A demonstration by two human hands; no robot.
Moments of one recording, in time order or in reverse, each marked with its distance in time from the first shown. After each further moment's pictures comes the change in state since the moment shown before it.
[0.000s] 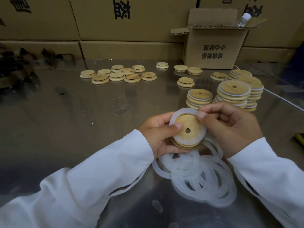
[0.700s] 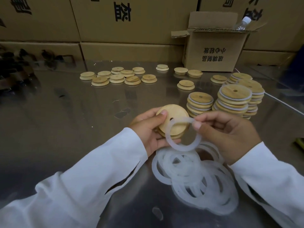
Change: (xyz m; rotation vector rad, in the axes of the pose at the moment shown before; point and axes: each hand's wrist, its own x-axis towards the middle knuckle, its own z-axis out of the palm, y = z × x) left_hand 0.008 0.009 -0.014 -0.227 0.237 -0.025; right_hand 0.001 0.001 -0.003 0.115 -0.173 0.038
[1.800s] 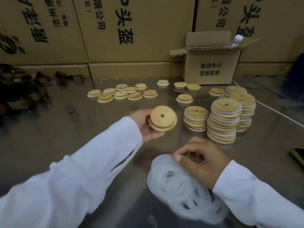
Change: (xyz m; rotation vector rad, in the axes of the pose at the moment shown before) left_hand 0.026 0.040 0.013 0.188 0.329 -0.104; right_hand -0.005 0.017 0.001 -0.530 -0.266 -0.064
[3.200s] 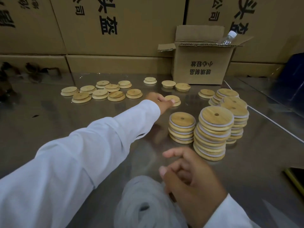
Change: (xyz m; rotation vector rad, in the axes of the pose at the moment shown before) left_hand 0.119 0.018 0.076 0.801 0.085 0.360; right_hand 0.007 0.004 0.002 0.332 0.144 0.206
